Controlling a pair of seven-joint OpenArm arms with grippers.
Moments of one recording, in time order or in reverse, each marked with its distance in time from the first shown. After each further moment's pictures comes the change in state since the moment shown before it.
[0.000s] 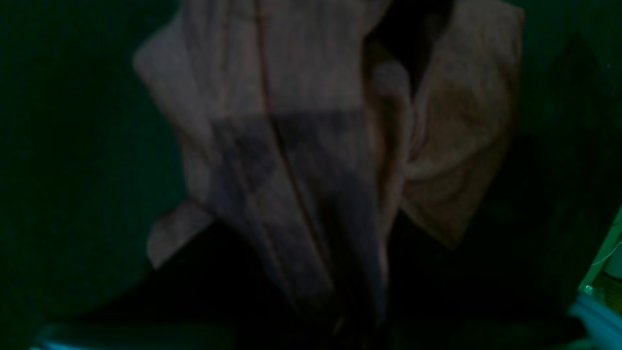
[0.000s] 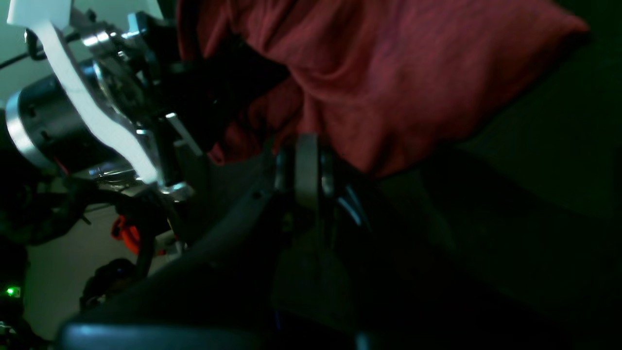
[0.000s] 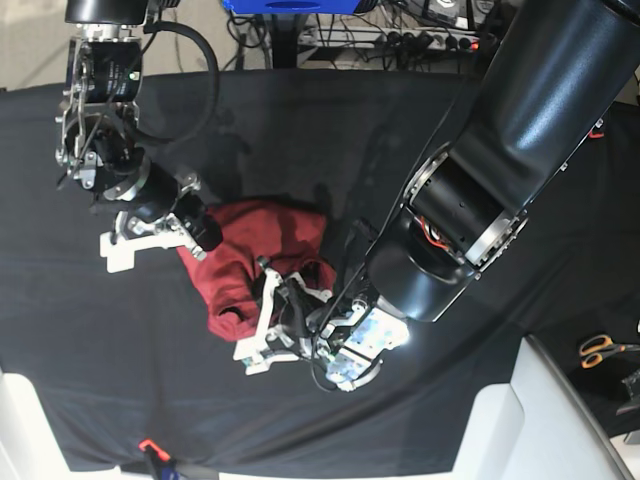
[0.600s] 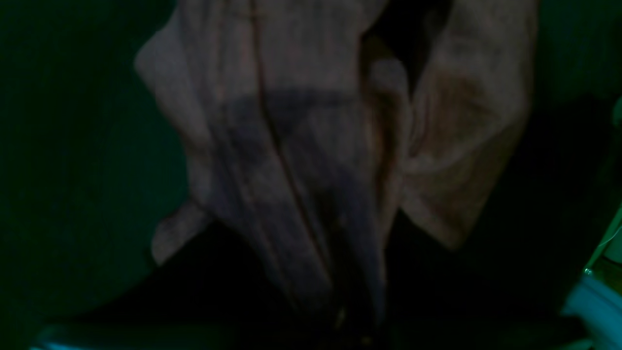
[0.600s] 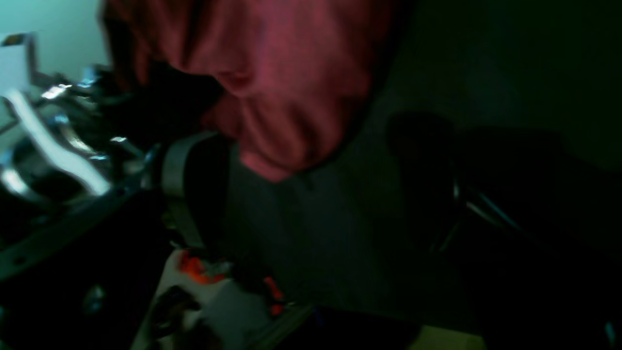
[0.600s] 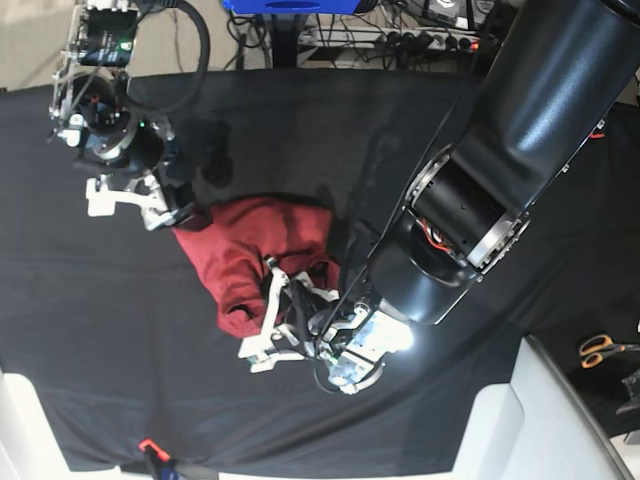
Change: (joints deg) left arm -0.4 -0.2 -0.8 0.0 0.0 0.0 4.0; right arm -5.9 -1.8 6.3 -2.2 5.1 -1.8 0.4
